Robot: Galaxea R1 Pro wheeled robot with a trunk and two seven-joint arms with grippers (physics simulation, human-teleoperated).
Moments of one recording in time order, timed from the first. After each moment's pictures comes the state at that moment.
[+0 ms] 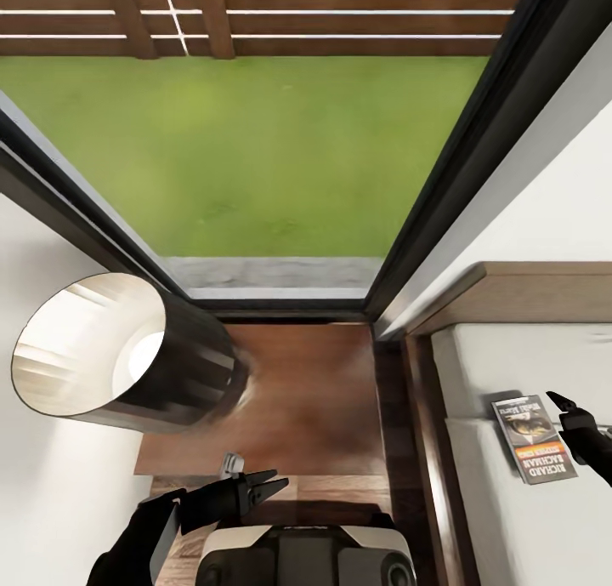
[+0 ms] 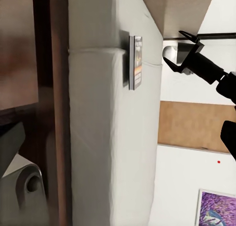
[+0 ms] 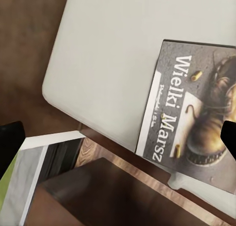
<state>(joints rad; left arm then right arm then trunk) -0.42 -0.05 0.25 -0.73 -0.01 0.34 -1.29 -0.42 -0.46 -0.43 -0.84 -1.27 0.36 0.11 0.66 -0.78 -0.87</state>
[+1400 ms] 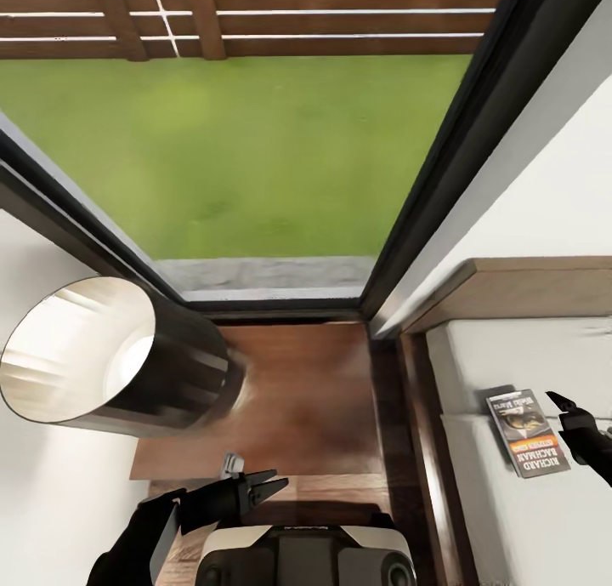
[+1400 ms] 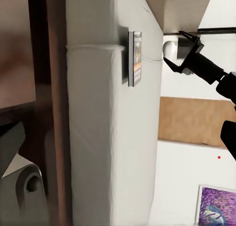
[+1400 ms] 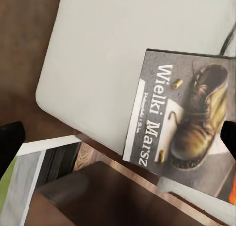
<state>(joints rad) -0.42 -0.05 0.25 -0.73 -0.01 0.34 -1.29 -0.42 -0.46 -0.43 -0.84 -1.27 0.36 0.11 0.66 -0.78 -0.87</state>
